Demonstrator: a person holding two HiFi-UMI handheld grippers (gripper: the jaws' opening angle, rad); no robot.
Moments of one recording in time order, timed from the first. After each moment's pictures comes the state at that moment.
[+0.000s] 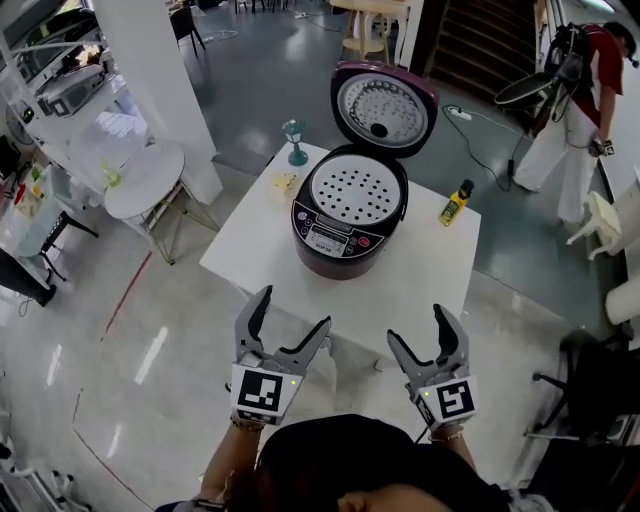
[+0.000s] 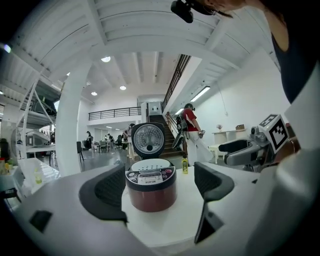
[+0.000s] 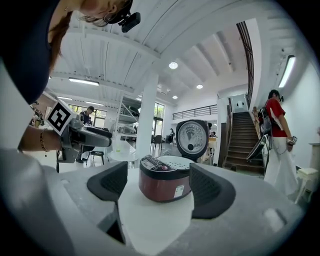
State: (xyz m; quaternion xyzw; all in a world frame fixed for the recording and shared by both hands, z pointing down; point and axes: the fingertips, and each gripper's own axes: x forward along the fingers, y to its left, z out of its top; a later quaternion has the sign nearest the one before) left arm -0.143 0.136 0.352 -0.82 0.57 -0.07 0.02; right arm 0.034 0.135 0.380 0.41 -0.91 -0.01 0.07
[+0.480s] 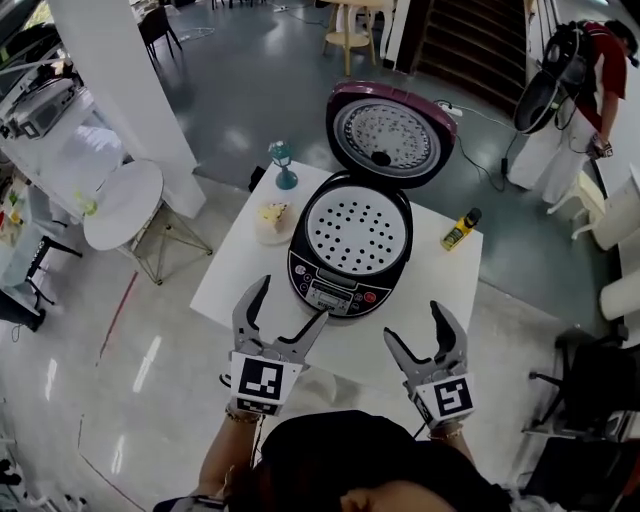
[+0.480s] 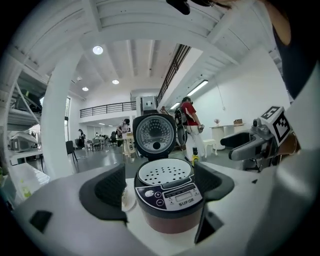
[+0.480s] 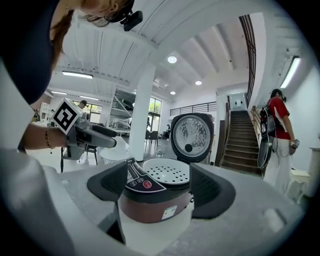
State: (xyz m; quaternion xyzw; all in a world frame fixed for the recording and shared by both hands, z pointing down) left arm -0.187 -0.009 0.361 -0.83 0.55 -0.12 -0.02; right arm -0.014 0.010 0.365 0.43 -0.90 -0.02 0.07
